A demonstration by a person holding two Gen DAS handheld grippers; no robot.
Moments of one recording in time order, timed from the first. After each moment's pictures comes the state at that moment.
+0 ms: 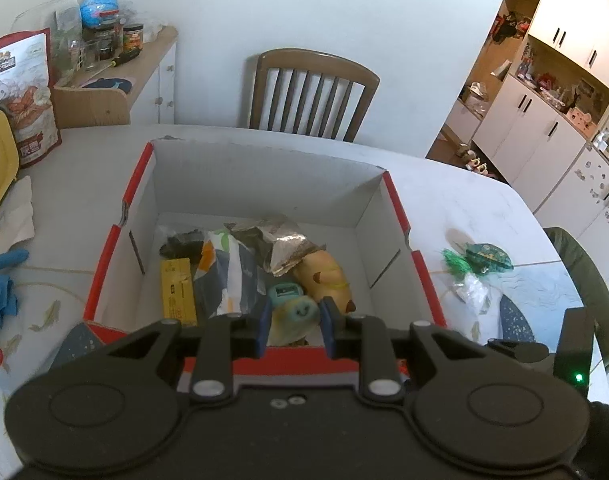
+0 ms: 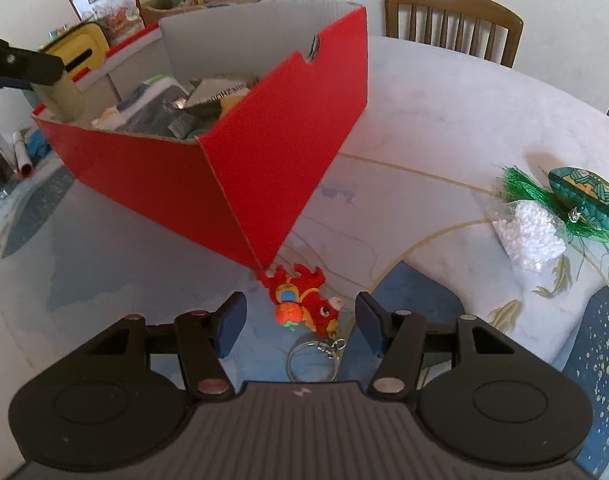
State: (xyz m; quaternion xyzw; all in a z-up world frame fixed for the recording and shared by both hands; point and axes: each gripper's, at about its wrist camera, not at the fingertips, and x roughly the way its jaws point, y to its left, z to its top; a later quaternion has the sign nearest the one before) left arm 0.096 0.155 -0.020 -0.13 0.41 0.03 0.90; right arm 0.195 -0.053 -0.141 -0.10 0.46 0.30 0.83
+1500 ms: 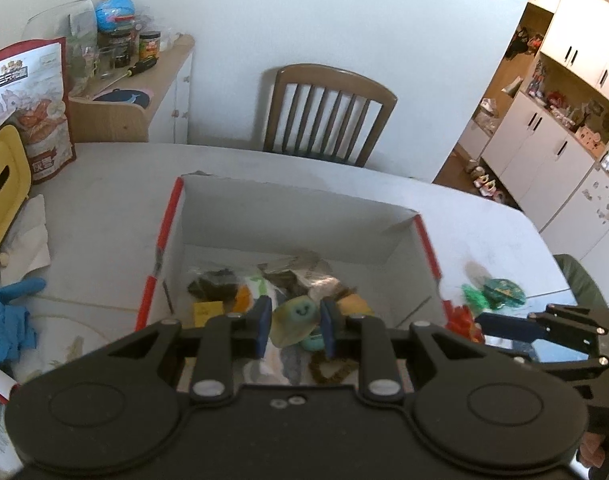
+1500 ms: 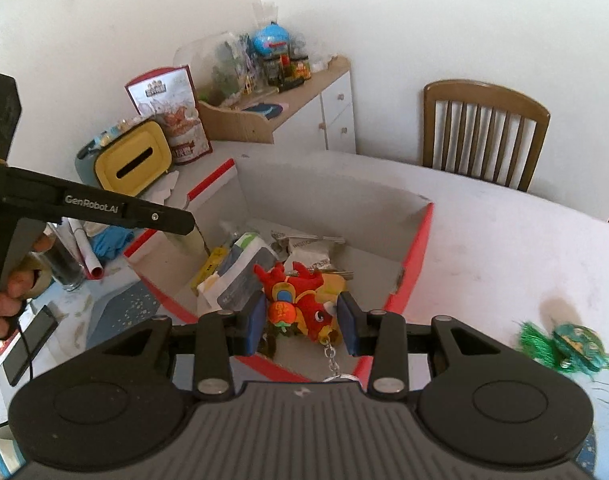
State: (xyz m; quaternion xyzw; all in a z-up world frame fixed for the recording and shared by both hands) left arm 0.122 0.200 -0.010 -0.14 0.40 0.05 0.90; right arm 0.204 0.009 -0.013 -0.07 0.38 0.36 0.85
